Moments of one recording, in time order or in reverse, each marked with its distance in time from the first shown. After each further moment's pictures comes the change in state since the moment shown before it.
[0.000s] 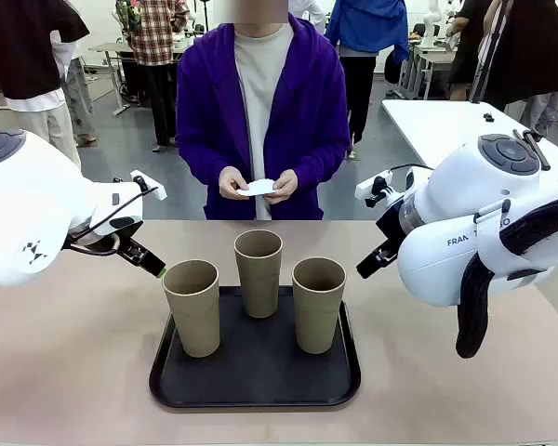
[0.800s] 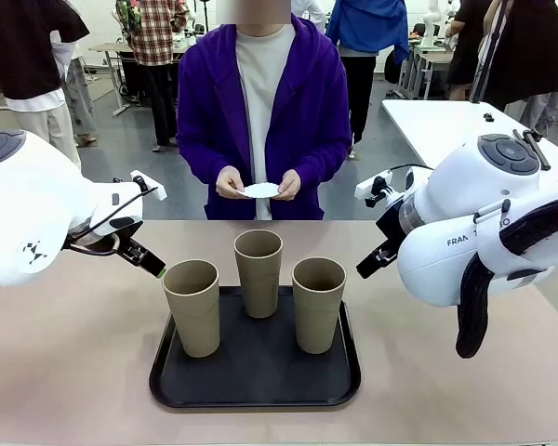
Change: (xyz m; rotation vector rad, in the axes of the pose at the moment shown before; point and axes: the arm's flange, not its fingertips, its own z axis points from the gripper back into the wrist) left arm 0.000 0.000 0.000 0.000 0.000 0.000; right arm 0.000 0.000 0.000 0.000 0.000 0.000
